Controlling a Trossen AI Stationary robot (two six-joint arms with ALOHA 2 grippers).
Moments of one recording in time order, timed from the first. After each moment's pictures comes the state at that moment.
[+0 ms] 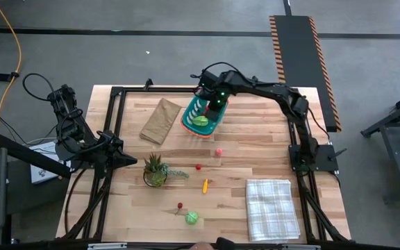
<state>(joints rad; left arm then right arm) -0.88 0.53 0.64 -0.29 -0.87 -1.03 -0.46 2.10 1.89 -1.09 -0.11 -0.10</state>
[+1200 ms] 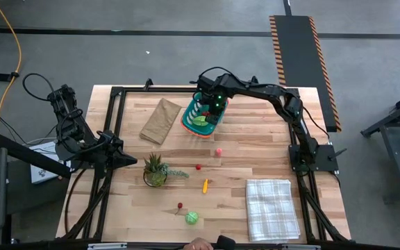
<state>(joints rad) -0.88 0.53 0.64 -0.29 -0.87 -1.03 -0.46 2.17 1.90 -1.13 -0.10 -0.10</state>
